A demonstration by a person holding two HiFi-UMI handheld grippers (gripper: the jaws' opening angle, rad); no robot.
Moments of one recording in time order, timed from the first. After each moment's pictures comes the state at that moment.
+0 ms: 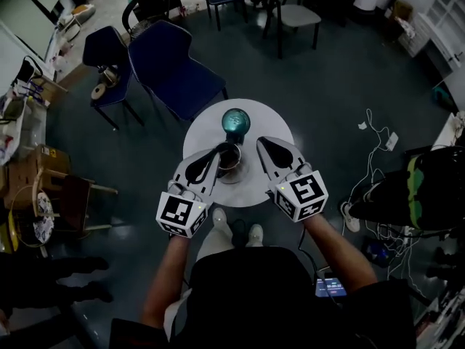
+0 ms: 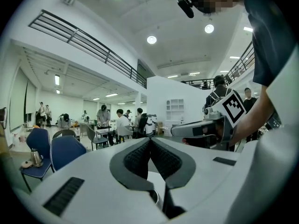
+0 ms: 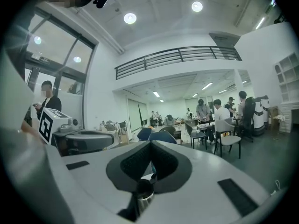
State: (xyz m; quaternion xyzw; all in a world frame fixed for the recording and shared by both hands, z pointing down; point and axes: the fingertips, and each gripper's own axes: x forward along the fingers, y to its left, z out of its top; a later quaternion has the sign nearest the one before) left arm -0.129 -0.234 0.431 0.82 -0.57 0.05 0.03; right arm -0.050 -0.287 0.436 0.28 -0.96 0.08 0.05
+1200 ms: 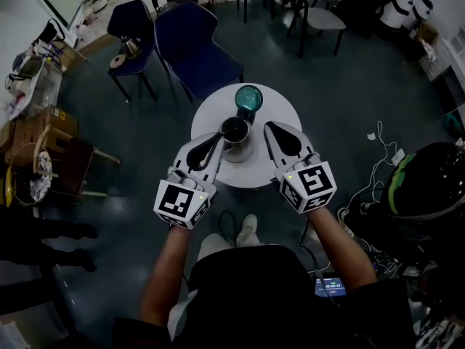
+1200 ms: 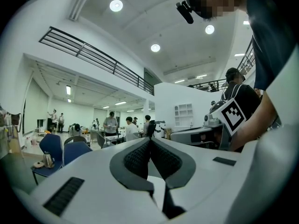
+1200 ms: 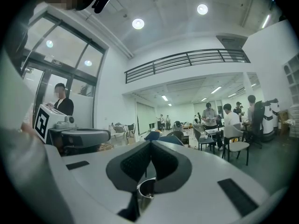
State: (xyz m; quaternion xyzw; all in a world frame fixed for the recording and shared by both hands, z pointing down) left arm -0.108 -0.160 0.403 0.78 -0.63 0.01 0.00; right arm -0.037 -0.229 0.420 0.23 -0.97 0.05 0.03
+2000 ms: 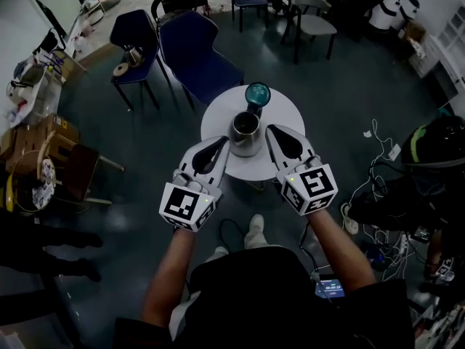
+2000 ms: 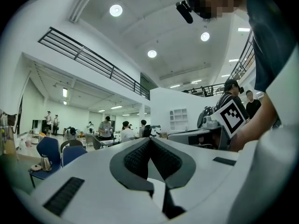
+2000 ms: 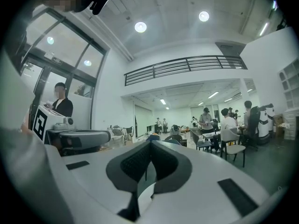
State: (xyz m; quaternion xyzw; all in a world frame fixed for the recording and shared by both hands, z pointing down) left arm -0.119 -0.060 0.364 0.80 -0.60 -0.01 -0.02; right arm -0.053 -0.125 0.379 0.26 -0.97 0.04 0.01
